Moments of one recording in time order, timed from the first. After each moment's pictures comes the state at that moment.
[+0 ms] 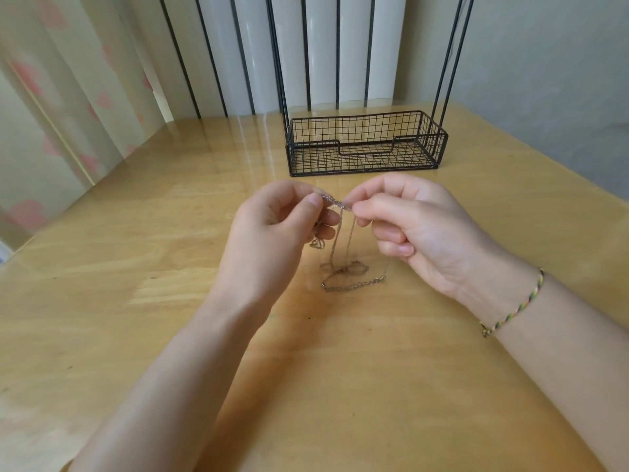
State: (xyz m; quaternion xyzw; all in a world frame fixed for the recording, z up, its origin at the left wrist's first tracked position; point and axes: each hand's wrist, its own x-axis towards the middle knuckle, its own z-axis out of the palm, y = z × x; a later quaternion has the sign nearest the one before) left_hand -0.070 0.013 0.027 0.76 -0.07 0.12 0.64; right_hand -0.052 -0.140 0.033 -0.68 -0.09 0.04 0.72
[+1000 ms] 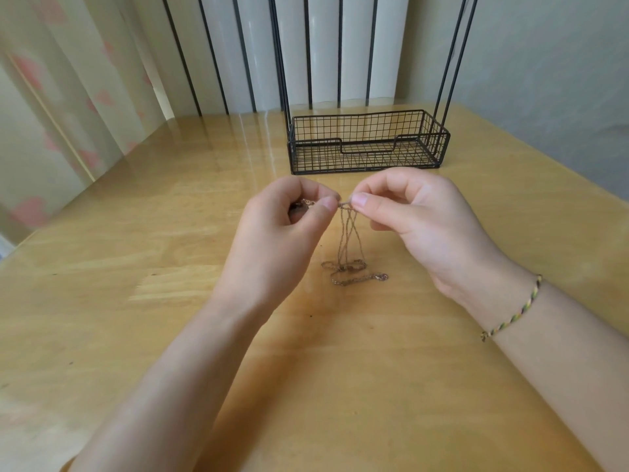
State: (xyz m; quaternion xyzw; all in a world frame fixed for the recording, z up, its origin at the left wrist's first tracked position) left_hand -0.075 0.010 0.032 0.81 -0.08 0.15 0.57; right_hand -0.054 -0.136 0.031 -0.77 -0.15 -0.10 0.62
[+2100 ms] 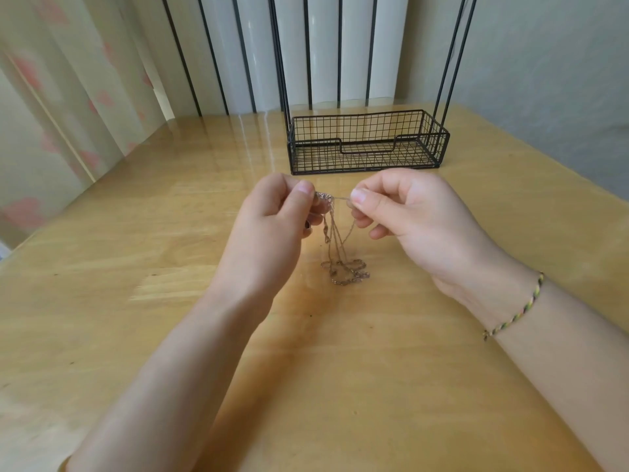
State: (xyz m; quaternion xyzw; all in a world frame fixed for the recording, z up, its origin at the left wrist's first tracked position) left_hand -0.071 0.010 0.030 0.74 -0.04 0.13 0.65; right_hand -0.054 -0.135 0.033 -0.79 -0.15 -0.08 0.59
